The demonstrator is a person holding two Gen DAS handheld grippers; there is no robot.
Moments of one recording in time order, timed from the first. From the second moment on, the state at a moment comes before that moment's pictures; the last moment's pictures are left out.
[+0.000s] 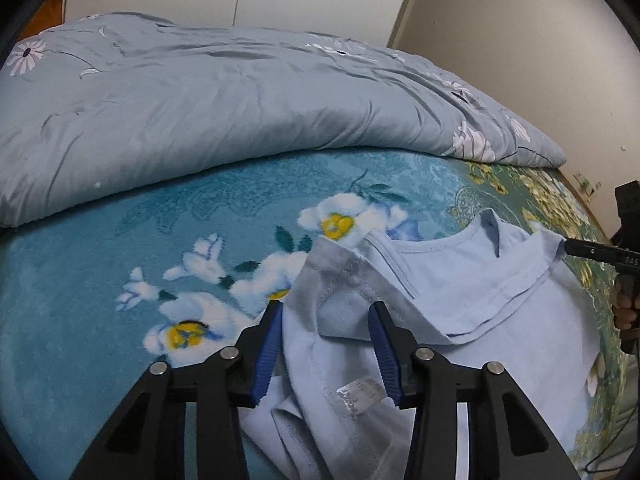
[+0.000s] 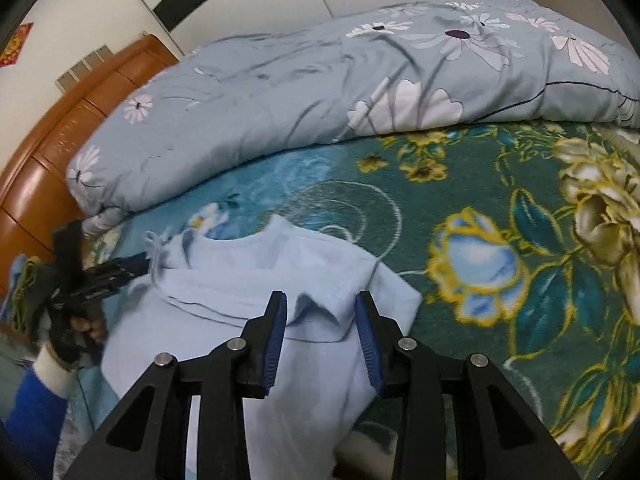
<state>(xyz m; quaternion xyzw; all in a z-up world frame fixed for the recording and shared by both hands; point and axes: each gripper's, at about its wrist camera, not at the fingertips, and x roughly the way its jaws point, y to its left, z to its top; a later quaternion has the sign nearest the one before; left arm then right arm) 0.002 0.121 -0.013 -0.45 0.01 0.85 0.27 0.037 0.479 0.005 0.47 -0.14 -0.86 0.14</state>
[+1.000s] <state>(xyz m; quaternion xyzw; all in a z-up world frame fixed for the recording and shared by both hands) -0.030 0.064 -0.041 -0.47 -0.18 0.83 0.22 -0.054 0.490 -0.020 0.49 -0.28 -0.82 0.02</state>
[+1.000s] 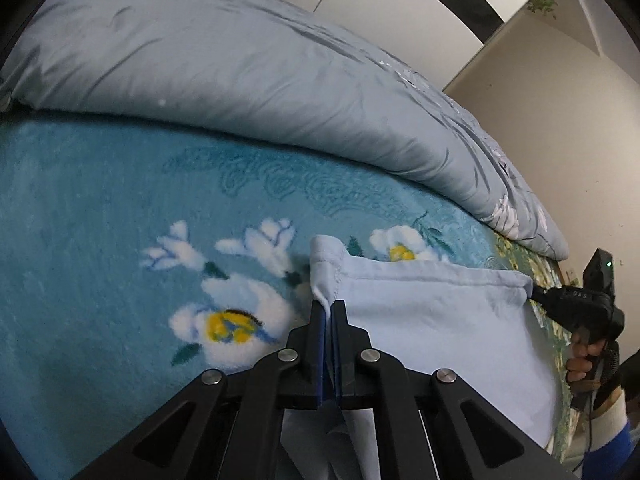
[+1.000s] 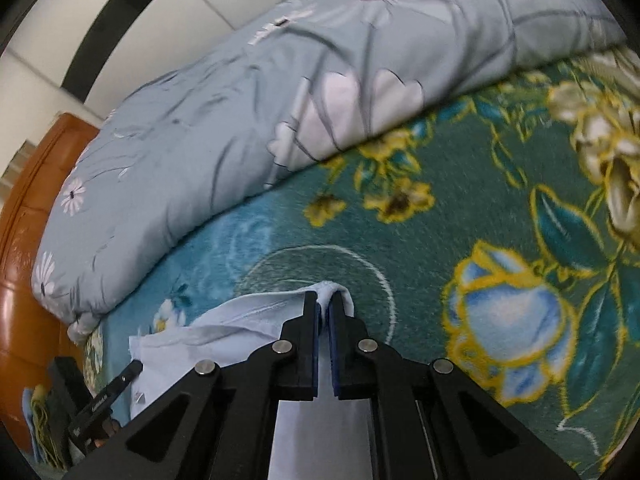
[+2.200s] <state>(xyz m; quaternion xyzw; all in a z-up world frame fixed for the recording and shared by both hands) 0.175 0.050 -0.058 -0.44 -0.43 0.77 0.16 0.182 0.493 -0.042 0.39 -0.47 -0.79 0.08</state>
